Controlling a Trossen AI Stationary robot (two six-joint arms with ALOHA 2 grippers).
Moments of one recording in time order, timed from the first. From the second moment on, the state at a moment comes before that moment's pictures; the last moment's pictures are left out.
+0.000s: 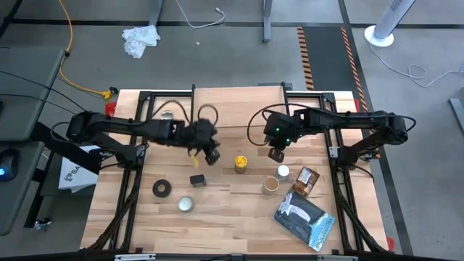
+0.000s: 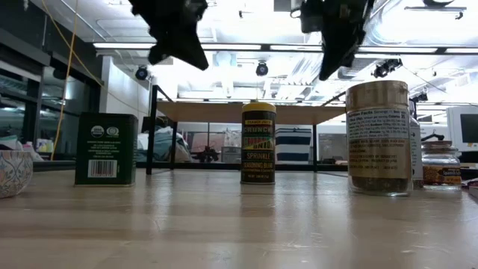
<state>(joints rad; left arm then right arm) -0.03 1.39 1.11 -0.54 -0.25 -0.53 -0.09 1.41 1.23 -0.93 -0.02 0.24</state>
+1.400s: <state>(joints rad) -0.53 1.13 1.11 -1.45 -0.62 -1.22 0.06 1.79 1.23 -0.30 -0.02 0.70</state>
